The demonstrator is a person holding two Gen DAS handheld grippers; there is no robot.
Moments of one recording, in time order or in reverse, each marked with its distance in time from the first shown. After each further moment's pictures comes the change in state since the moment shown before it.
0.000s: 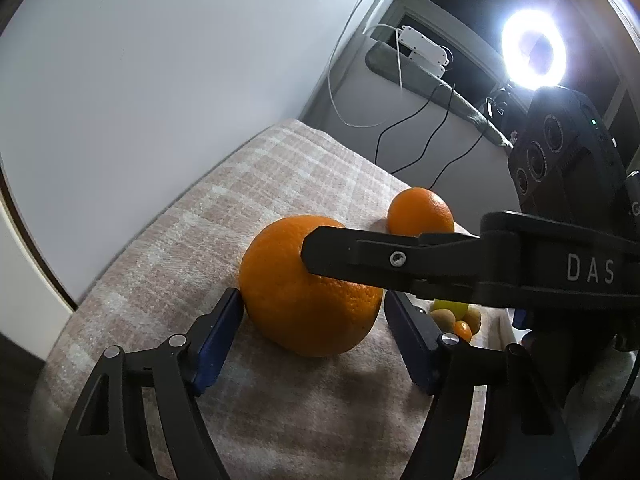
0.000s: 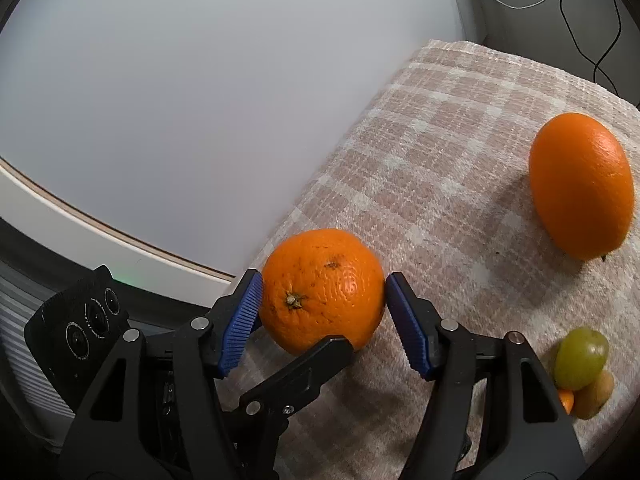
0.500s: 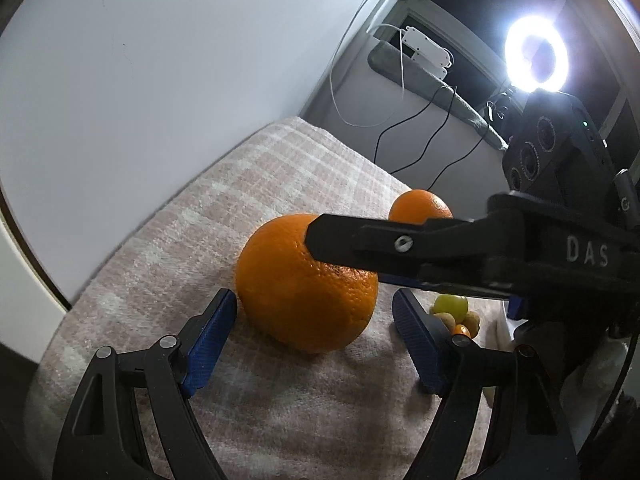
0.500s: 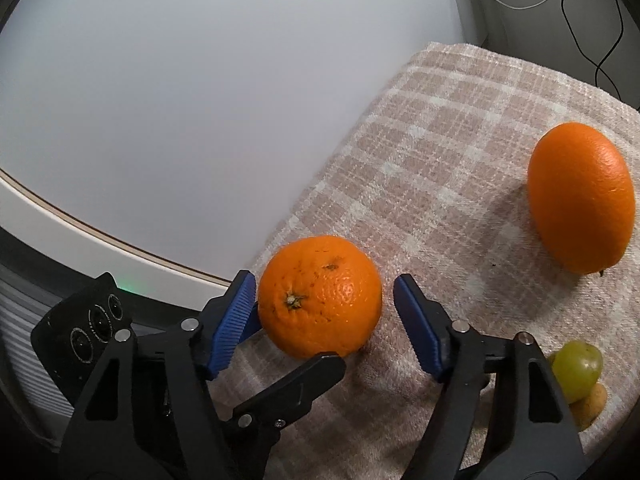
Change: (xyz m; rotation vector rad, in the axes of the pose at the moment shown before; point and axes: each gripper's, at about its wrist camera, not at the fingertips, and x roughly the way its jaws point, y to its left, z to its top) left arm 0.007 0.008 0.002 -0.030 0.016 -0.029; right arm 0.003 -0.004 0.008 0.006 0.017 -0.004
